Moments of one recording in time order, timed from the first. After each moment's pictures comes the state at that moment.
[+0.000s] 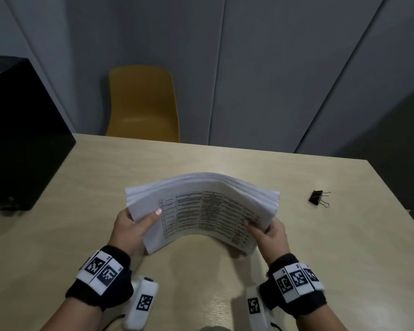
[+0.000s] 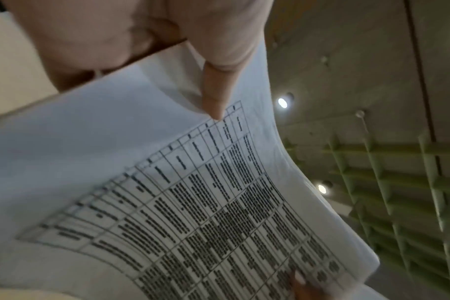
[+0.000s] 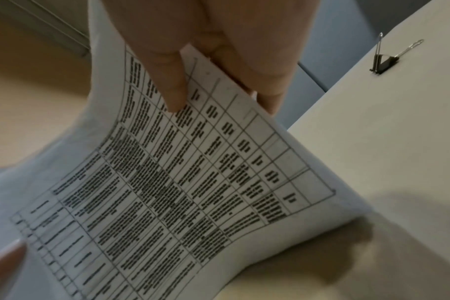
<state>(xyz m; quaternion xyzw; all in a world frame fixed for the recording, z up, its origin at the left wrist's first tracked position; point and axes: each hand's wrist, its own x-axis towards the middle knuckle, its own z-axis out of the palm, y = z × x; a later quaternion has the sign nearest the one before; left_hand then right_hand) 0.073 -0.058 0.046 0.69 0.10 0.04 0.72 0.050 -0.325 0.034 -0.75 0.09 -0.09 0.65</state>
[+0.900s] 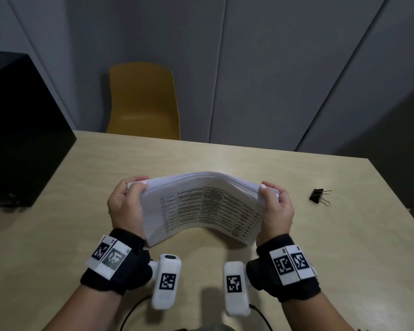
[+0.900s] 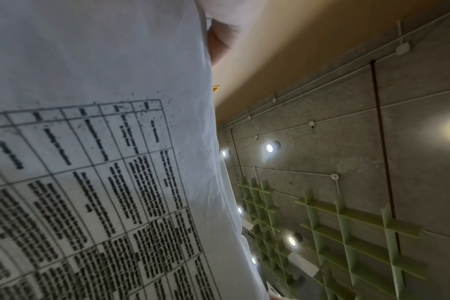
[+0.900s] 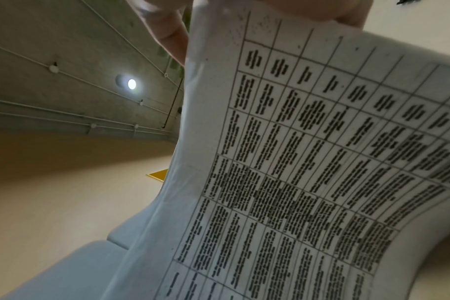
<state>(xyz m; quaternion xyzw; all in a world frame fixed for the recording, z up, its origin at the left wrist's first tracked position) 0.083 -0.078 0.090 0.61 0.20 0.20 0.74 0.066 -0.295 0.091 -0.58 0.22 -0.18 0.76</state>
